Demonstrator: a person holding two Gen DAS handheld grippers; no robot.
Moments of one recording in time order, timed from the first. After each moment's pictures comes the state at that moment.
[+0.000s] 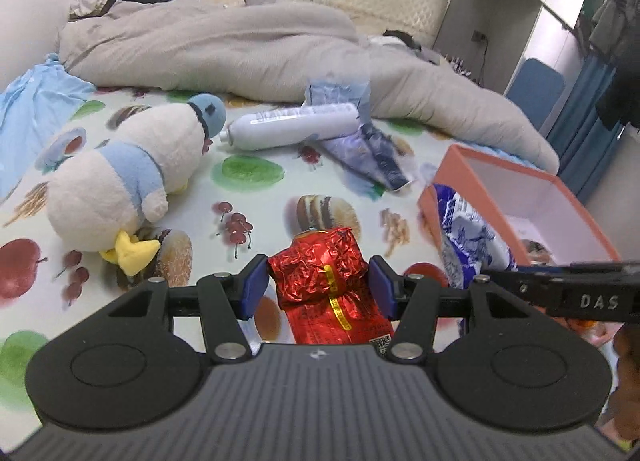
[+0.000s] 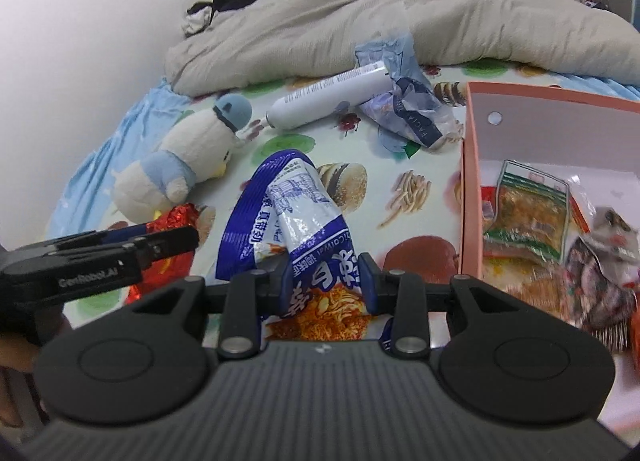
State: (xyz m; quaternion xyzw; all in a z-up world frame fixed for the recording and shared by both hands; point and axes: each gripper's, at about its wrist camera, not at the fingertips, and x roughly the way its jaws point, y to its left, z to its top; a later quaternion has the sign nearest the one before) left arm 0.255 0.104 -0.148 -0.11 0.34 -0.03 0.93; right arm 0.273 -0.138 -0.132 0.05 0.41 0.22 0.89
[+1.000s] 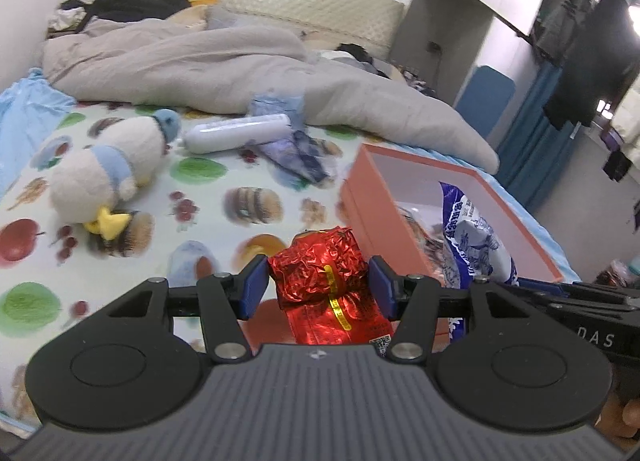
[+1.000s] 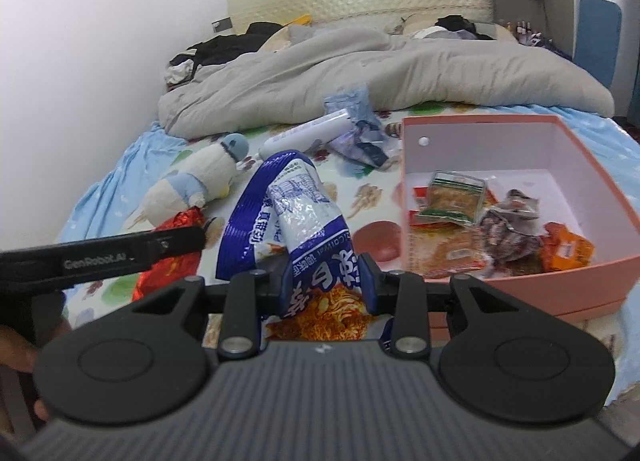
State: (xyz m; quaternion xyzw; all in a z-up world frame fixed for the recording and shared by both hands) left arm 0.143 0.039 -0.086 -0.11 0.32 -0.09 0.94; right arm 0.134 -0.187 -0.076 0.04 0.33 0.15 0.93
